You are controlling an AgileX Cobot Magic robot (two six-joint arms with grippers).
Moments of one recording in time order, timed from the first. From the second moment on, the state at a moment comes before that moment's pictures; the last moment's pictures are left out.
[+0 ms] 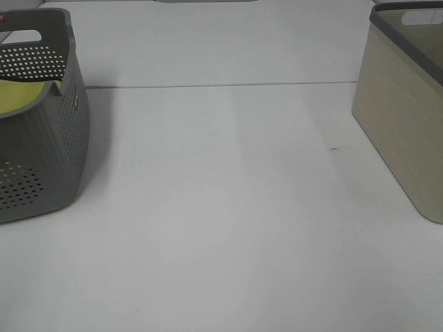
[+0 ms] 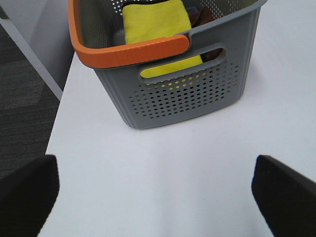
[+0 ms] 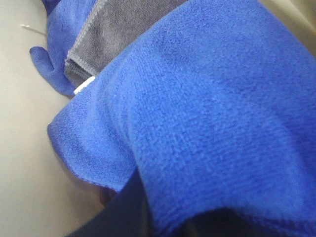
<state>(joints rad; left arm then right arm) -0.01 0.05 -0.51 0.10 1.03 0.13 -0.38 1.80 -1.12 0.54 0.53 -0.28</state>
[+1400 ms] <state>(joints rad) -0.01 0.05 -0.51 0.10 1.03 0.13 -0.38 1.14 -1.12 0.55 0.92 -0.38</state>
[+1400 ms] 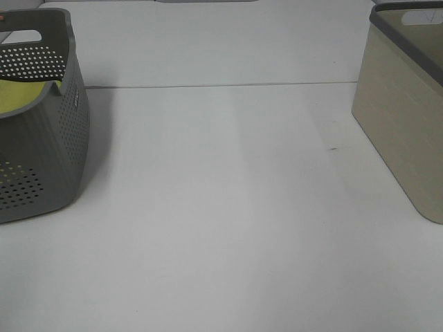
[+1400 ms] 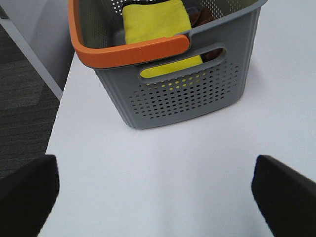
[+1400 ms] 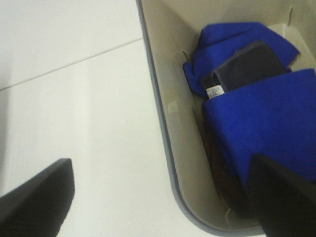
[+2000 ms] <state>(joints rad) -0.01 0.05 -0.51 0.10 1.03 0.13 -0.19 0.42 -0.62 0.37 0.93 -0.37</state>
